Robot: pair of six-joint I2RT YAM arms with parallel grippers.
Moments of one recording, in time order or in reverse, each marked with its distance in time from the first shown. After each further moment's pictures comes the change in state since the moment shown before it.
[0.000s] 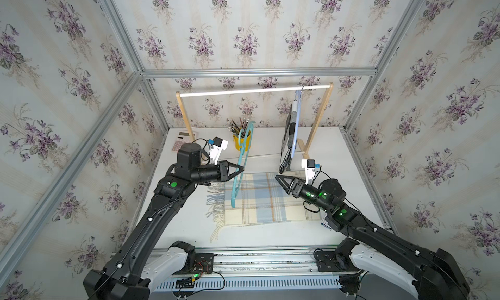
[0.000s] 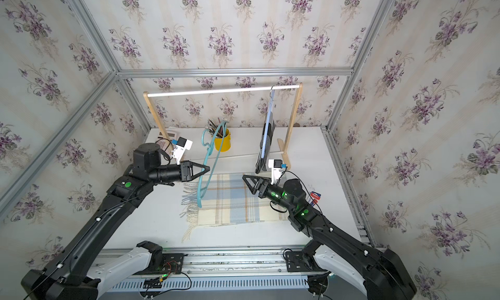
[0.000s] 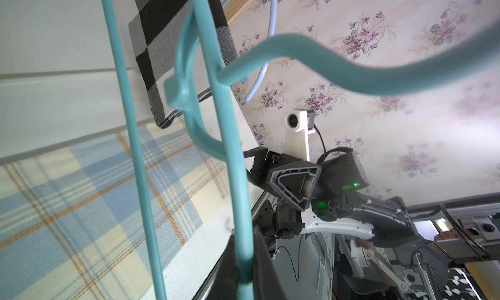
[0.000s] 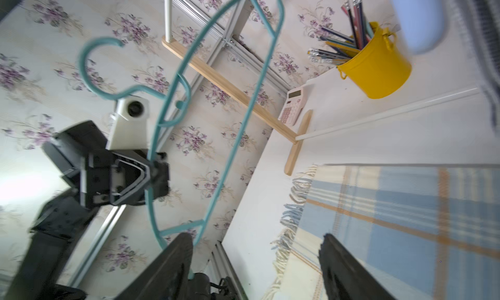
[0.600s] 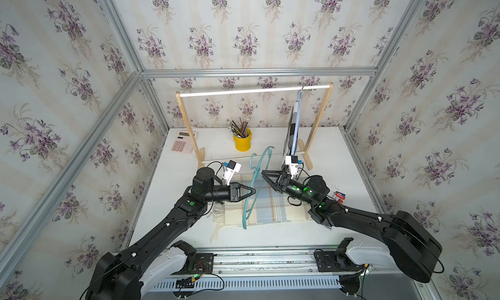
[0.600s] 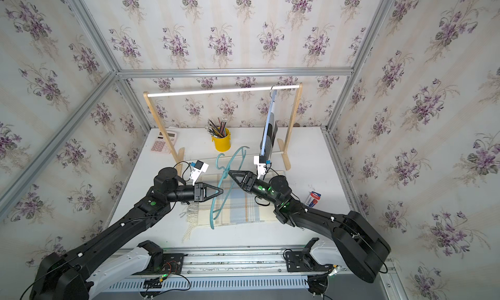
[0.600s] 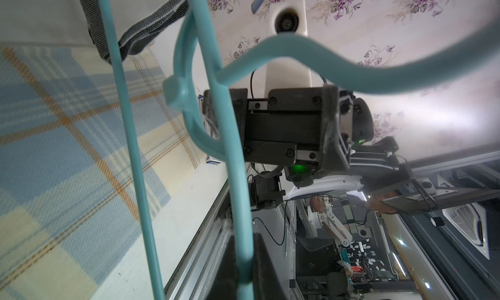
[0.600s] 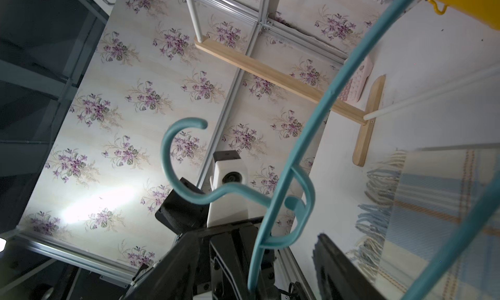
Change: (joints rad) left arm -0.166 -0.014 -0.379 0.504 0.048 -0.200; right arm 0.085 0.360 0.070 0.420 -0.012 0.310
